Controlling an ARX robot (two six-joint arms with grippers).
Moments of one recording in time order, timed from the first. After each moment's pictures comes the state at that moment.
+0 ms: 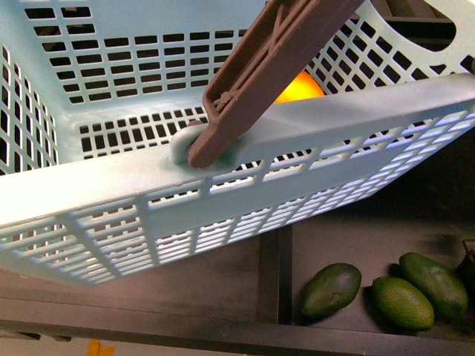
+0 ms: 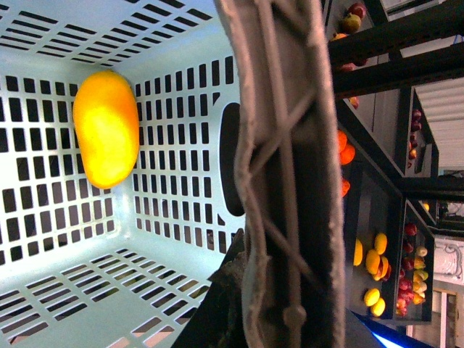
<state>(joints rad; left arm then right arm) -0.68 1.56 1.32 -0.32 -0.01 -1.10 -0.23 2.48 1.13 -0.05 -0.10 -0.42</state>
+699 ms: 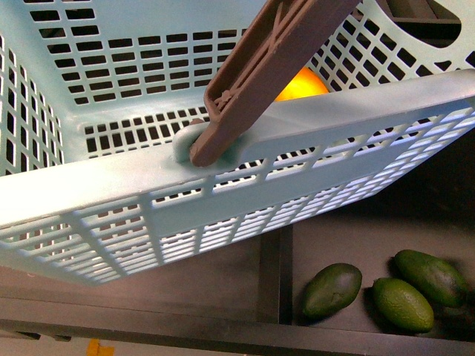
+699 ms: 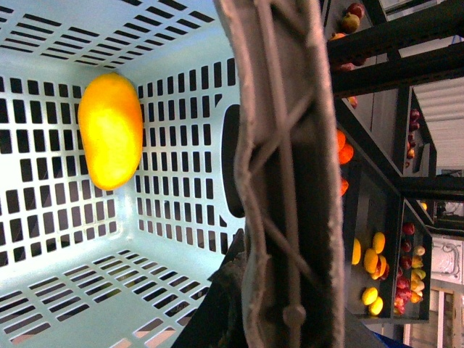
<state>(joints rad) -0.68 1.56 1.32 -0.32 -0.01 -1.10 -0.29 2.46 1.04 -0.09 -0.11 -0.63</state>
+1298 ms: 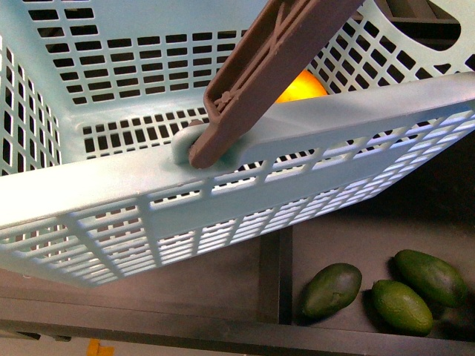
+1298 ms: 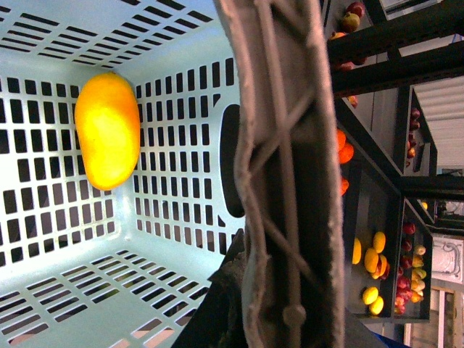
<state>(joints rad) -0.68 1.56 1.32 -0.32 -0.01 -1.10 -0.28 2.45 1.02 -0.11 -0.07 -0.74</state>
